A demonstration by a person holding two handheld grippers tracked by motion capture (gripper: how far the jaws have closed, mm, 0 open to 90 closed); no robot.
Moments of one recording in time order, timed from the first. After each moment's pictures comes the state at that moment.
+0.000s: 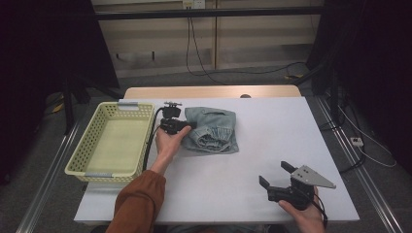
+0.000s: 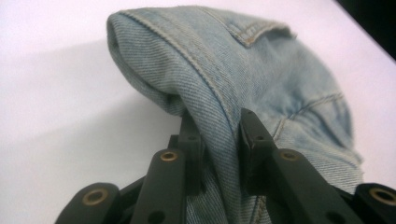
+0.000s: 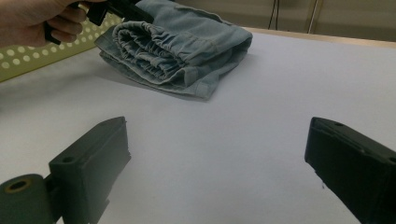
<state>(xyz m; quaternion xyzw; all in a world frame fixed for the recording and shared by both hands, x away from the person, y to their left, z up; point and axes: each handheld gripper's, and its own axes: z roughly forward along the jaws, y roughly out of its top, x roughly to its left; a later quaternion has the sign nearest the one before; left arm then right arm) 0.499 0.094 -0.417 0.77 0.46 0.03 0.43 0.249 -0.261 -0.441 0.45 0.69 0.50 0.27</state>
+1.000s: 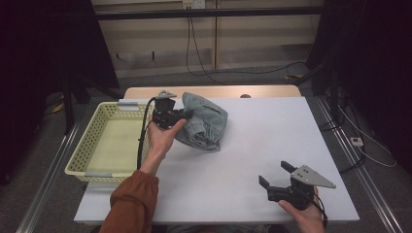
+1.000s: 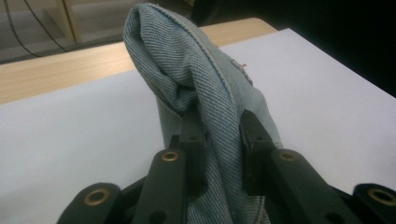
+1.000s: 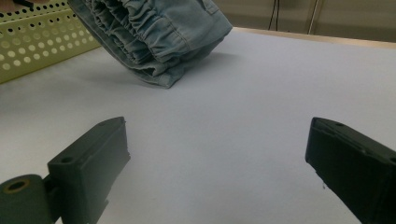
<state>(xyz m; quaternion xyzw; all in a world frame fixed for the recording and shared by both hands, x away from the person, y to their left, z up) 0.474 0.105 -0.358 0.77 0.40 0.11 0.48 0.250 -0.261 -0.440 0.45 0.69 0.50 0.27</state>
